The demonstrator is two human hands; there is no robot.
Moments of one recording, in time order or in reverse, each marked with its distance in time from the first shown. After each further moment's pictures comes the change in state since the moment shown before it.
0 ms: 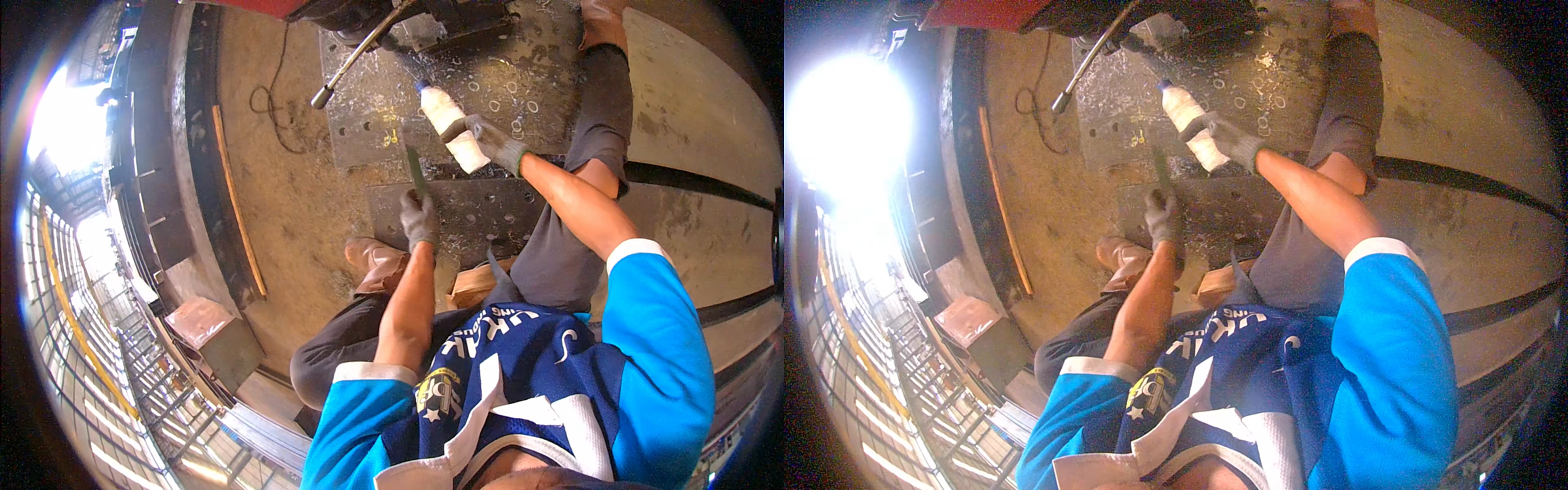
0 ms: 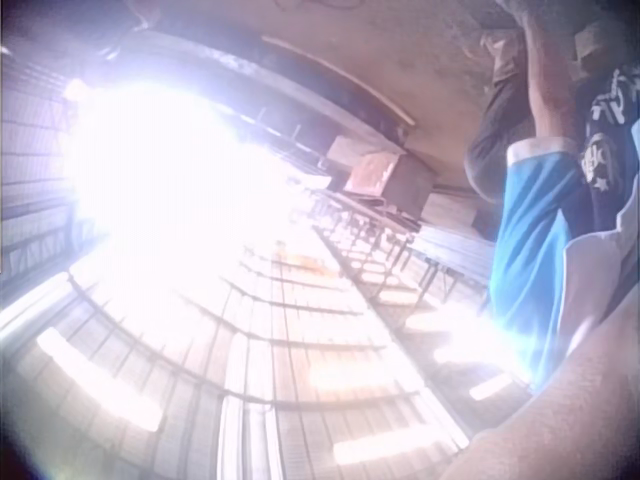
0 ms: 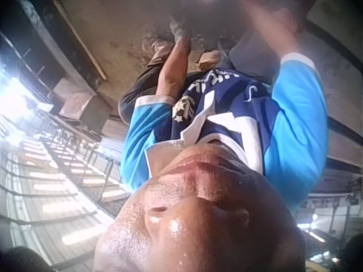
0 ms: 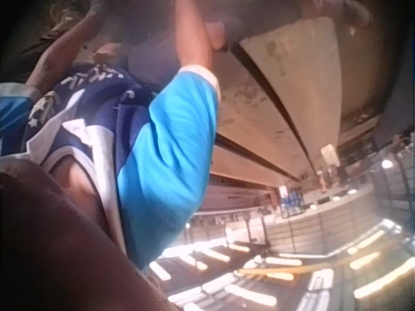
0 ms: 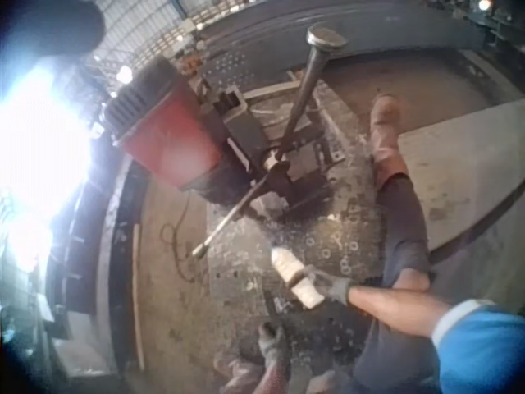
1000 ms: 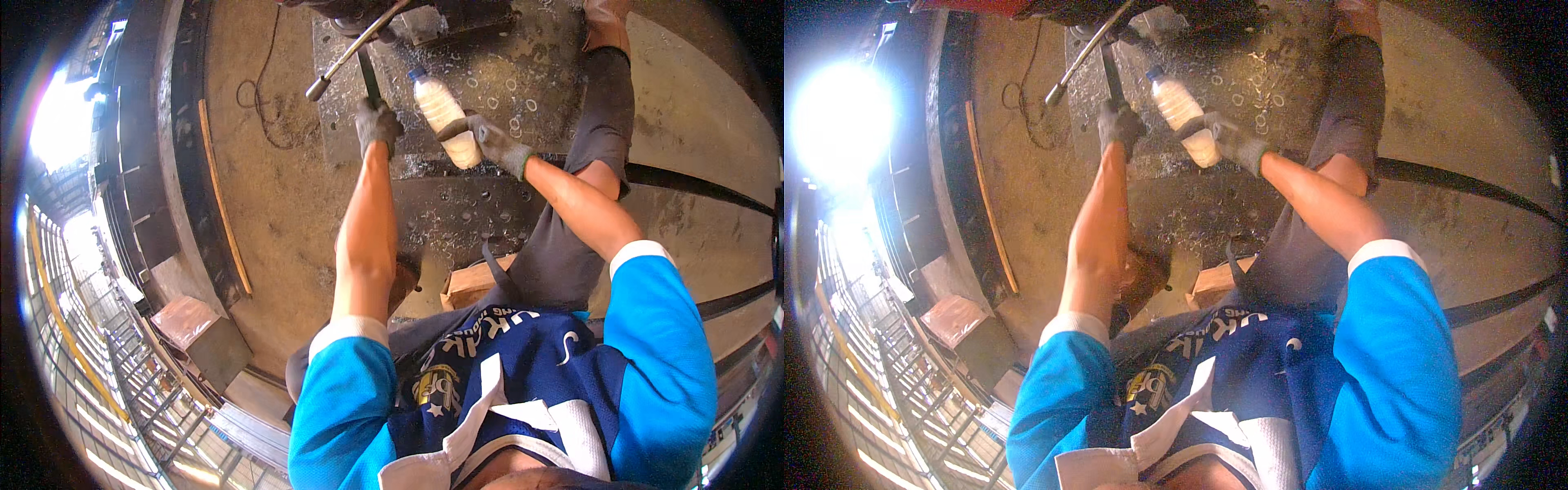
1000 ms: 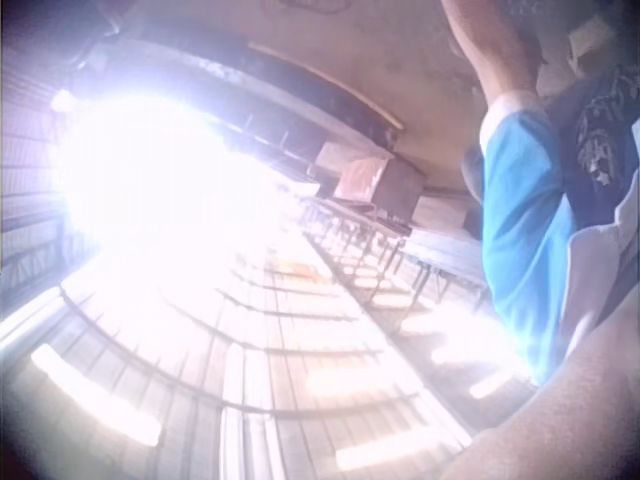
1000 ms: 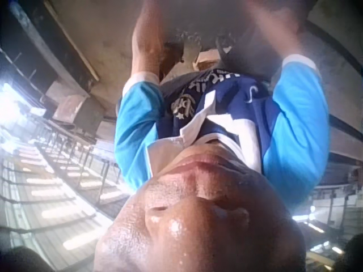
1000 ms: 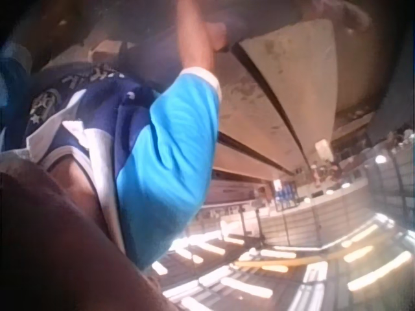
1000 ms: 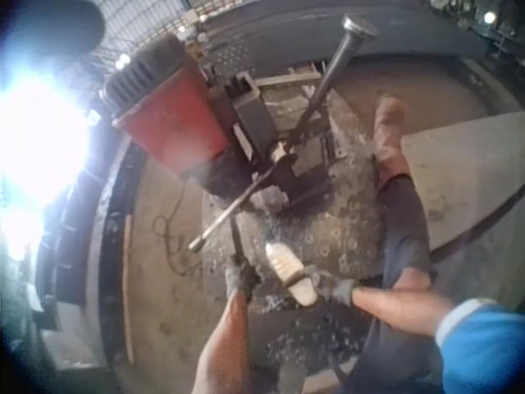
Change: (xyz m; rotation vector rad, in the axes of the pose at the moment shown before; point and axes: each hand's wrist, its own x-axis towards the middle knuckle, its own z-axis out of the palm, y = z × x) left_hand 0.165 0.146 -0.011 -0.097 -0.118 -0.060; right_hand 0.005 0.005 0.005 0.208 -0.127 0.233
